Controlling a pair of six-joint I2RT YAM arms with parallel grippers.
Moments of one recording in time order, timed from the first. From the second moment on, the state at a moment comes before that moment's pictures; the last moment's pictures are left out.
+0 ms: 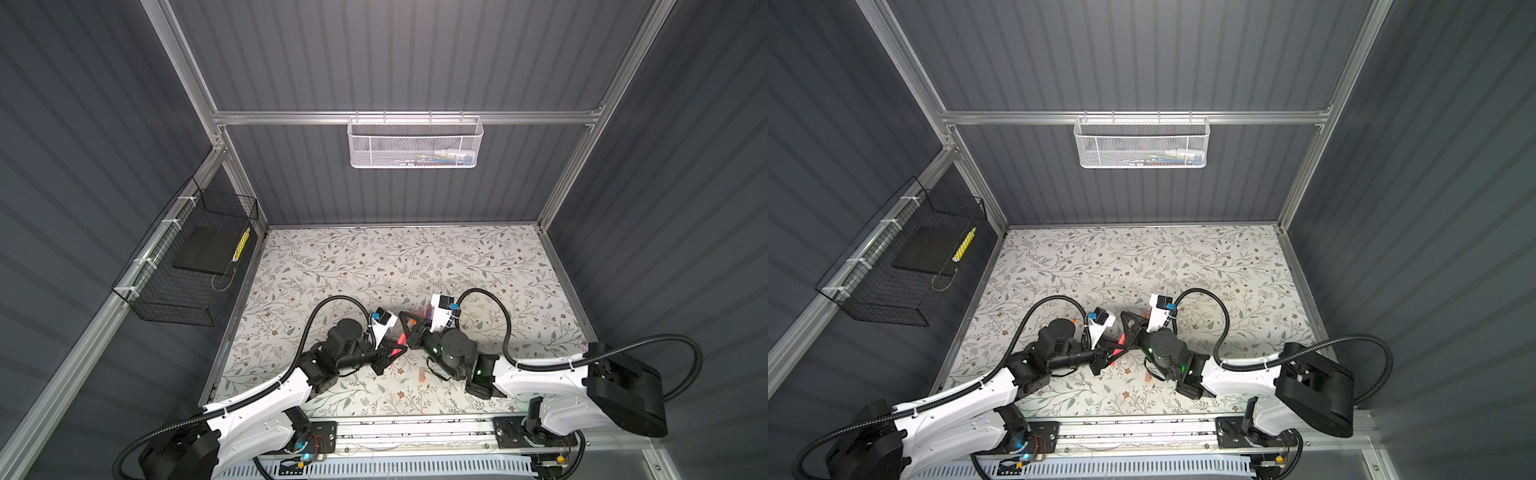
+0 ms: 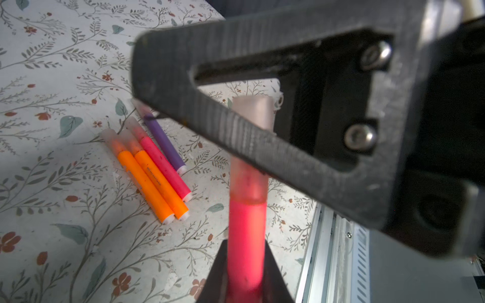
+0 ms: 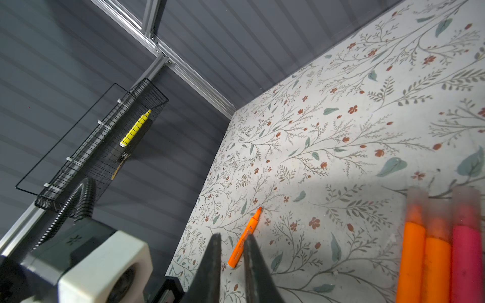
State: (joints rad) left arm -0.80 0.98 0.41 0.16 0.42 -0.30; right arm 1.15 1.34 0.51 0.74 0.43 0.89
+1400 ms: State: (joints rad) left arm -0.83 1.58 0.71 -0.04 -0.05 -0.55; right arm 0.34 0.70 0.32 -0.14 0.55 0.62
